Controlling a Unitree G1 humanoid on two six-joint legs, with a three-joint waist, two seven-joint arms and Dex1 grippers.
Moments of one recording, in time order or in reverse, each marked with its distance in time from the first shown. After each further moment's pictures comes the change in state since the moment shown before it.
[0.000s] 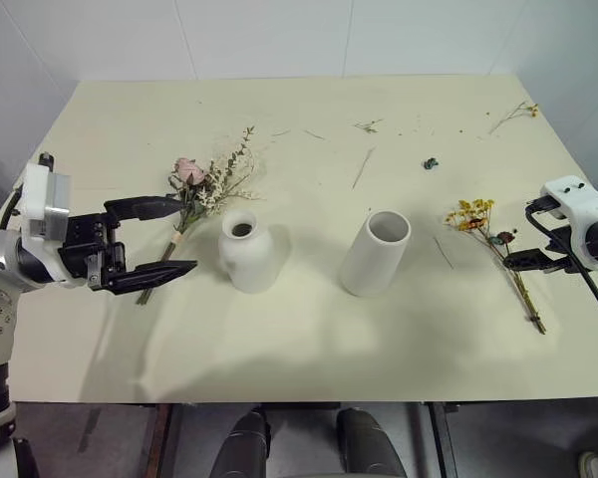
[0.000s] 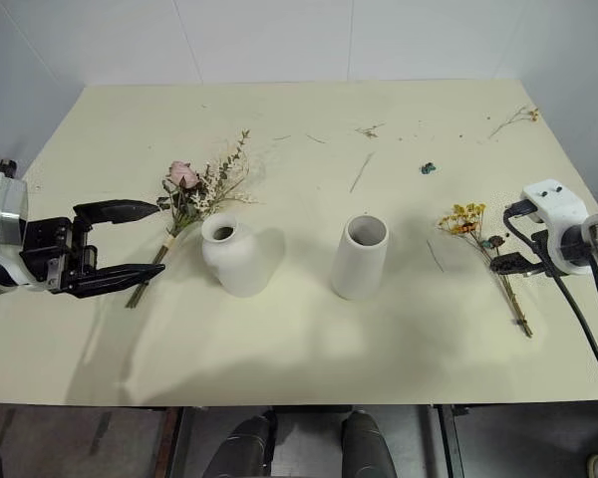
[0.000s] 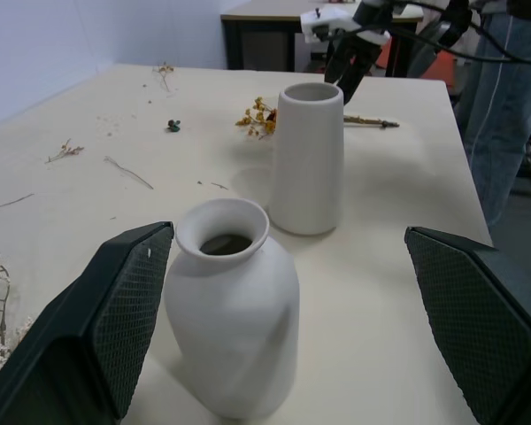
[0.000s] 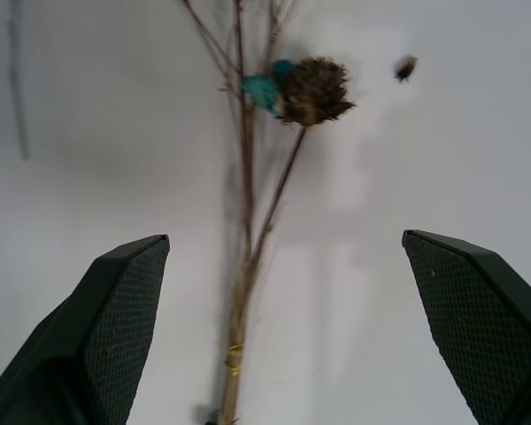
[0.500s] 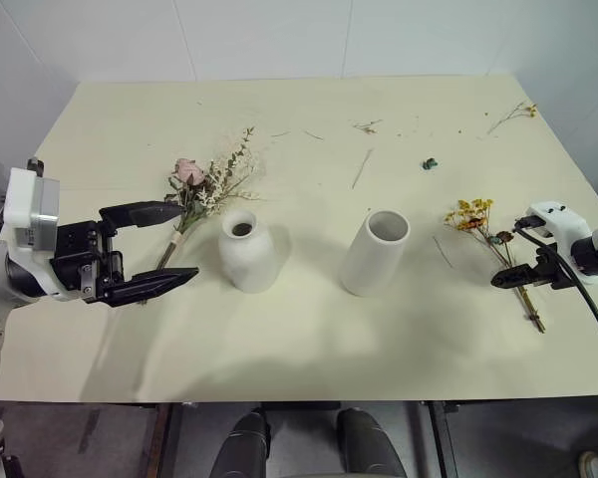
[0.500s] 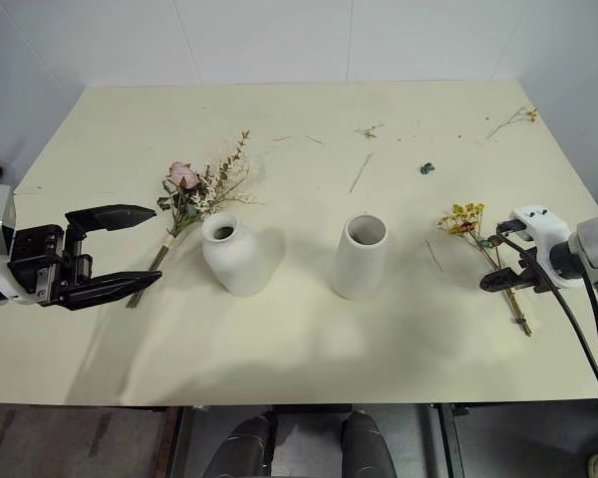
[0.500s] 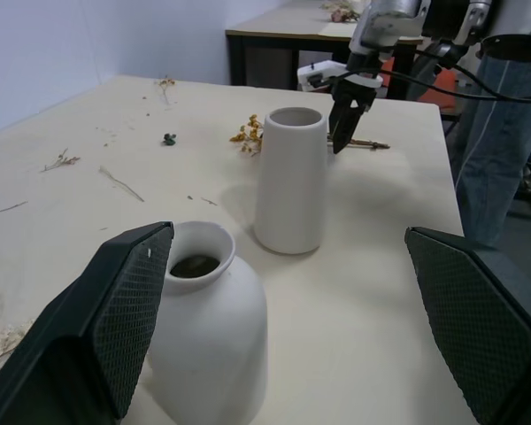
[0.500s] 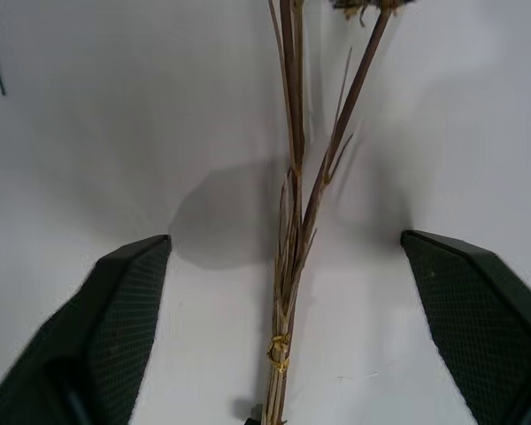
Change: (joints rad) left arm 0.074 0.011 0.061 -0.118 -0.089 0.086 0.074; right arm -0.060 0.063 0.116 0.222 -0.063 -0.050 0.166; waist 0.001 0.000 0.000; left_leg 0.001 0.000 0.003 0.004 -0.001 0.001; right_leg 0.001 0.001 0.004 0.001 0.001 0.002
